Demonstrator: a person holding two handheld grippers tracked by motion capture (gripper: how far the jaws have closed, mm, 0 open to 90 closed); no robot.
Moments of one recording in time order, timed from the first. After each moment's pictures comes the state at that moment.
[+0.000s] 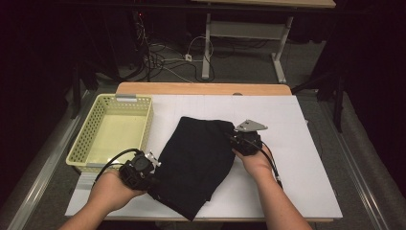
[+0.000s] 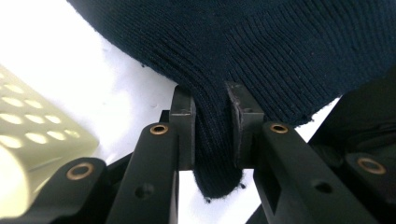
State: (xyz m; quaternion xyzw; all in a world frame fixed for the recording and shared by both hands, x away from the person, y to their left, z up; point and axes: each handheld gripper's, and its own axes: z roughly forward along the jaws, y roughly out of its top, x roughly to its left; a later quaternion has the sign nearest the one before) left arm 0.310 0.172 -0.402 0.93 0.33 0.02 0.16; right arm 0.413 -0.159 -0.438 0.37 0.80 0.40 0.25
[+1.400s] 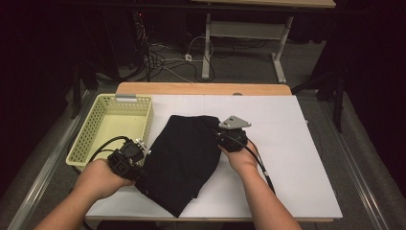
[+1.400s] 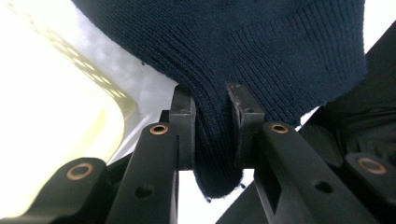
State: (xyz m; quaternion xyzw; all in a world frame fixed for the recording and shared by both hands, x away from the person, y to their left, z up) left arm 0.327 0.193 -0.373 0.93 0.36 -0.01 0.12; right arm 0.416 -0.115 -0.428 0.34 0.80 0.42 0.27
